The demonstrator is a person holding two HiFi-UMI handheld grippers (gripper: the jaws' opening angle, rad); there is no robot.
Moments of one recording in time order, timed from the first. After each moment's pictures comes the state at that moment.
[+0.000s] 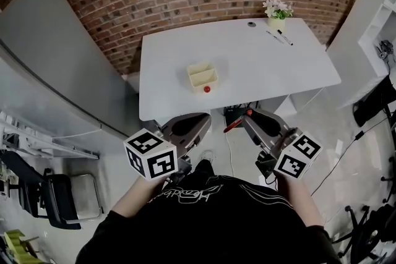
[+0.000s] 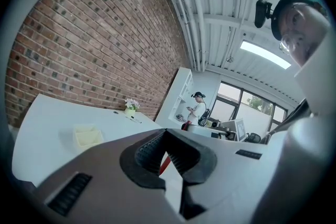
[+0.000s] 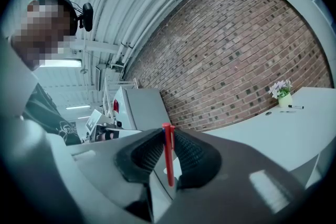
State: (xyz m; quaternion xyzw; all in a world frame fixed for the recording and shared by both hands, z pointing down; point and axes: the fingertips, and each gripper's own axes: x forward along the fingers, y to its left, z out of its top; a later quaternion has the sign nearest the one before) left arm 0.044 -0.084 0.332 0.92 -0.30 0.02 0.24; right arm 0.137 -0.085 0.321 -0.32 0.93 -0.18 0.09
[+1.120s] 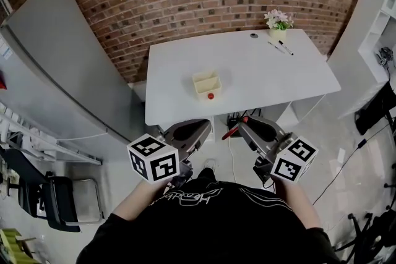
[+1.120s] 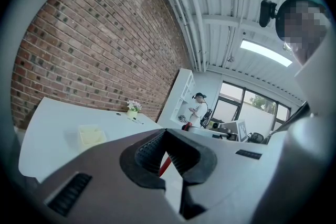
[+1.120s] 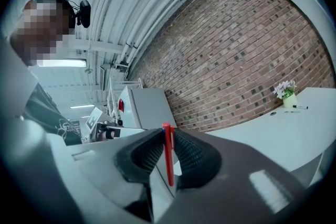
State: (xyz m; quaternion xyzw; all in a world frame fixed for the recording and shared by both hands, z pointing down) left arm 0.035 -0.065 0.325 0.92 -0.31 0.02 0.23; right arm 0.123 -0.066 0.317 -0.30 0.93 -0.17 0.09
